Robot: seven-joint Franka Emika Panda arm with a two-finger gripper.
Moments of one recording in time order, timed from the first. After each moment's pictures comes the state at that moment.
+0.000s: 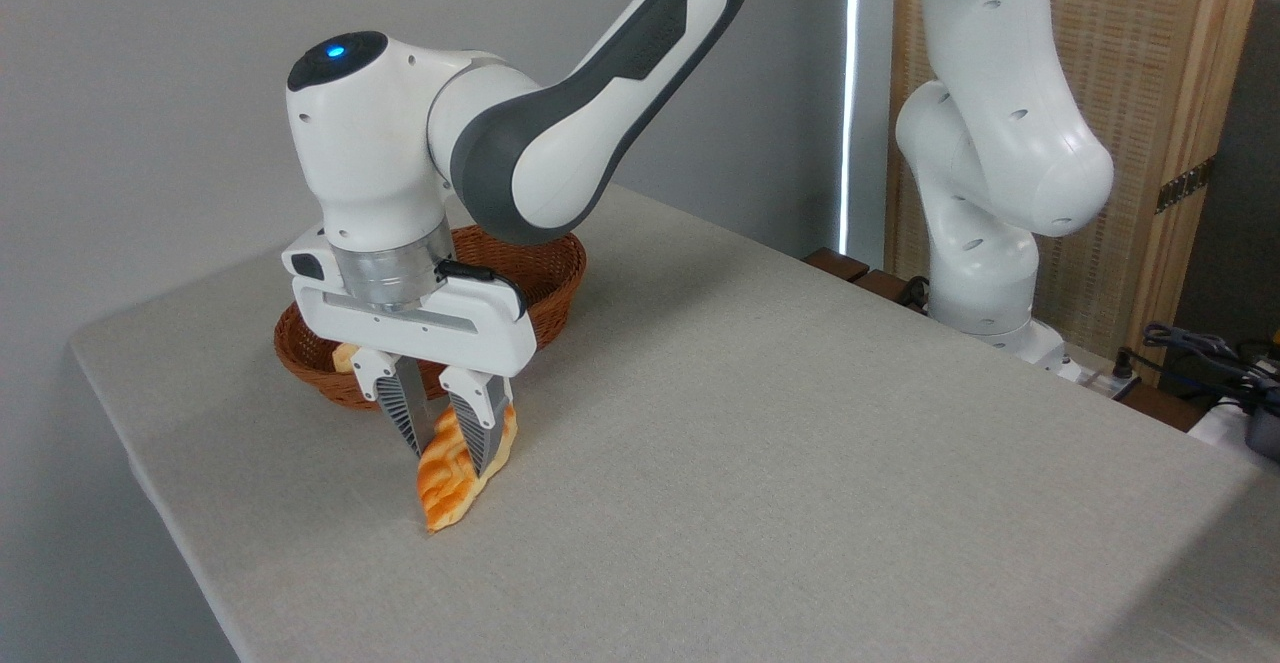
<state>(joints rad) -0.29 0.20 0.09 -1.86 -0.11 2.08 0.13</state>
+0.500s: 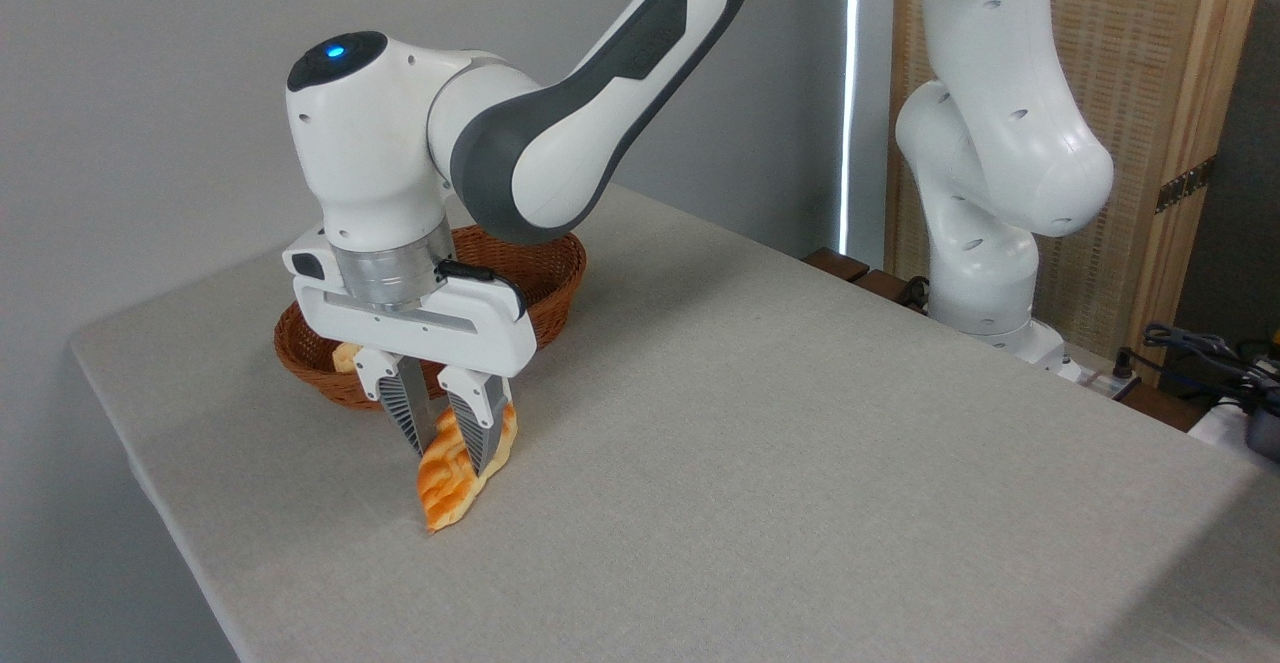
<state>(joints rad) -0.29 0.20 0.09 -1.86 -0.11 2.08 0.14</state>
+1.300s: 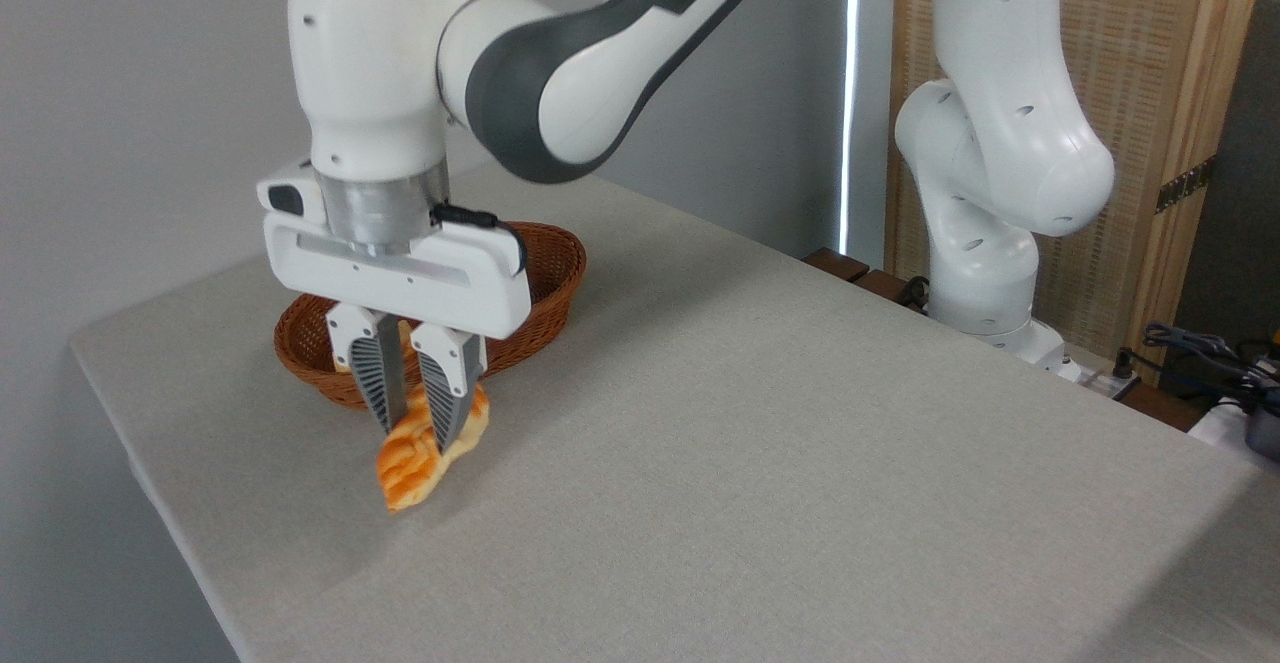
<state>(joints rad) -0.28 0.13 0.14 -1.80 -0.11 2.08 0.15</state>
